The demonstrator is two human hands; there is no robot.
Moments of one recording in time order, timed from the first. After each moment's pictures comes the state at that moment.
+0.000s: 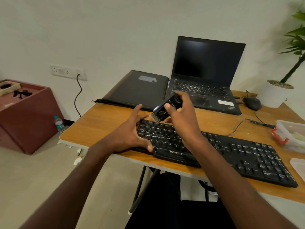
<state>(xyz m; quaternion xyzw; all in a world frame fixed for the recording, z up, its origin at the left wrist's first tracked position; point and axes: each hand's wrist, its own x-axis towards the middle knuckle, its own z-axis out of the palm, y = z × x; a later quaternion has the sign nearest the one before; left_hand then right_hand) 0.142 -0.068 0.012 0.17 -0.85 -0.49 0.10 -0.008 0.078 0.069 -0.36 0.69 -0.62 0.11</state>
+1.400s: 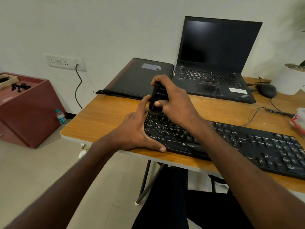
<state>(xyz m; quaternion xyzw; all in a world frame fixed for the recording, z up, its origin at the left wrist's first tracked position) 0.140 -0.070 0.006 0.16 -0.89 -0.42 0.11 -0.017 0.032 0.058 -0.54 0.74 -0.40 -0.01</state>
